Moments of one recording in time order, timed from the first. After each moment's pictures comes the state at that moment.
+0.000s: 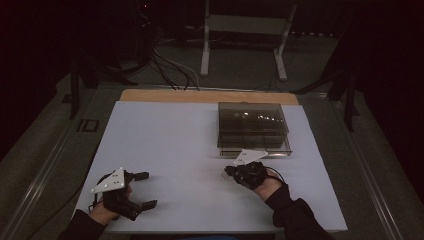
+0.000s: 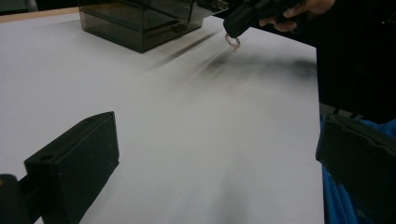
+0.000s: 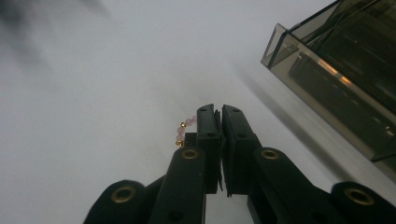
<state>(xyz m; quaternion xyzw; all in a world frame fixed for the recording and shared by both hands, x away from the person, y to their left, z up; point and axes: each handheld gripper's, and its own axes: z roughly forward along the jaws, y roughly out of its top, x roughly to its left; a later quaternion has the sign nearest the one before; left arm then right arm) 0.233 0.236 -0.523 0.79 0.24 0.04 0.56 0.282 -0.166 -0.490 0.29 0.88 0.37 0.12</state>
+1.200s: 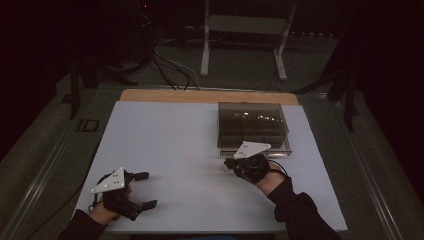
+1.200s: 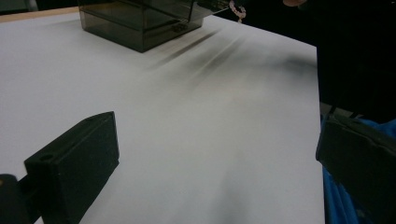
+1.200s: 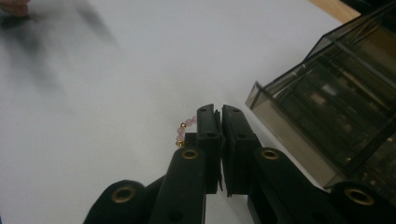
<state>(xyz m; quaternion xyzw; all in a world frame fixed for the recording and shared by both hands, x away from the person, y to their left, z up) 0.233 0.236 -0.523 0.80 0.24 0.04 0.56 0.284 -0.163 -0.453 0.27 0.87 0.38 0.13</state>
